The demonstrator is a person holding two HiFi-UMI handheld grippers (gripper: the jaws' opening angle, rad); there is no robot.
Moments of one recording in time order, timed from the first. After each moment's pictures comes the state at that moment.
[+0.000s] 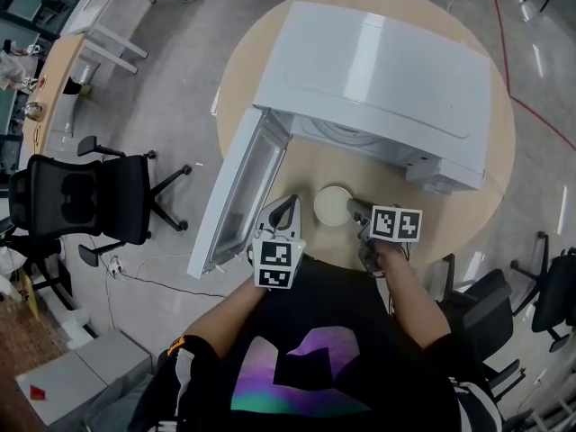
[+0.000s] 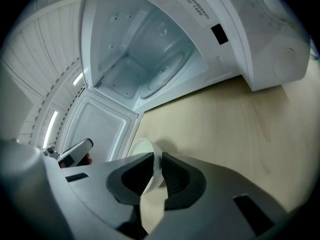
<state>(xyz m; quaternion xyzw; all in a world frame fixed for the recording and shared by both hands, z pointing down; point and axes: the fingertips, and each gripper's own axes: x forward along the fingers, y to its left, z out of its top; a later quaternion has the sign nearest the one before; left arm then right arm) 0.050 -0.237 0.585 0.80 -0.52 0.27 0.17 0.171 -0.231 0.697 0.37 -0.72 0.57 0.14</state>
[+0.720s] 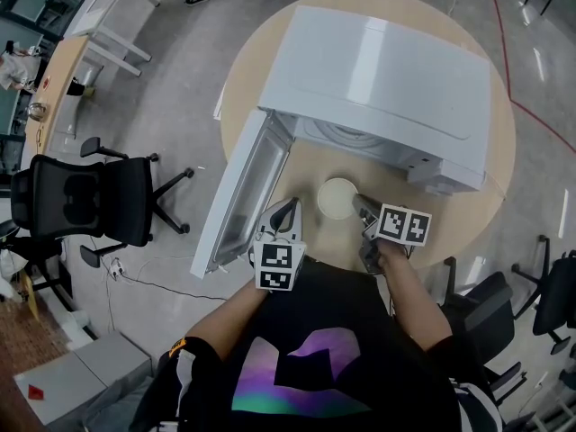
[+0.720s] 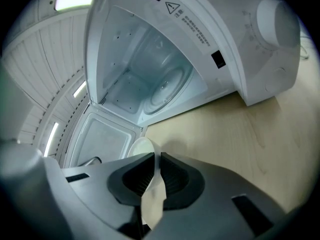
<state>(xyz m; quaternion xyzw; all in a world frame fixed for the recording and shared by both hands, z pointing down) 0.045 -0.232 0.581 0.79 -0.52 0.26 0.17 0.178 -0.245 0.668 0.40 -0.71 0.57 0.08</state>
